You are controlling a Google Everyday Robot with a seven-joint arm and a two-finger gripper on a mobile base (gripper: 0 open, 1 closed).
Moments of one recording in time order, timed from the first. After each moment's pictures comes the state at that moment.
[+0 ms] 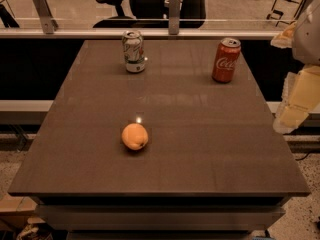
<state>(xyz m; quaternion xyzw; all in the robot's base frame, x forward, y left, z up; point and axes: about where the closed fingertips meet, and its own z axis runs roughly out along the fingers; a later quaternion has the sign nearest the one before) 0.438 -0.216 0.978 -0.60 0.78 -0.04 0.16</state>
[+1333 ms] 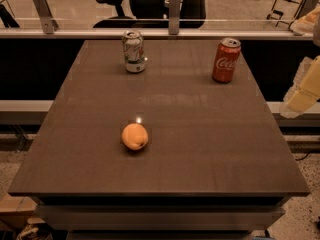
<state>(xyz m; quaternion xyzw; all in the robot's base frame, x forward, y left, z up) 0.455 -0.236 0.998 -0.56 0.80 -0.04 0.23</state>
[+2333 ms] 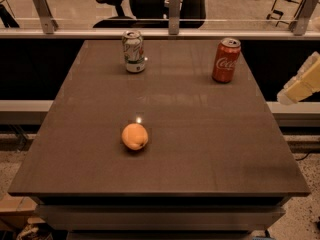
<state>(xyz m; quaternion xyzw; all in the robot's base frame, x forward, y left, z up) 0.484 -0.266 0.993 -0.48 0.82 -0.01 0.32</state>
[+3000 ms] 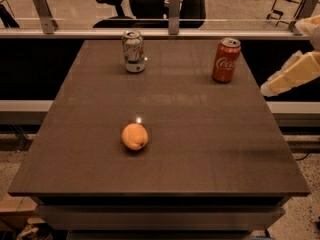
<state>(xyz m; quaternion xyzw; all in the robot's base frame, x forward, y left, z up) 0.519 -0.258 0.980 -0.46 0.80 0.03 0.38</state>
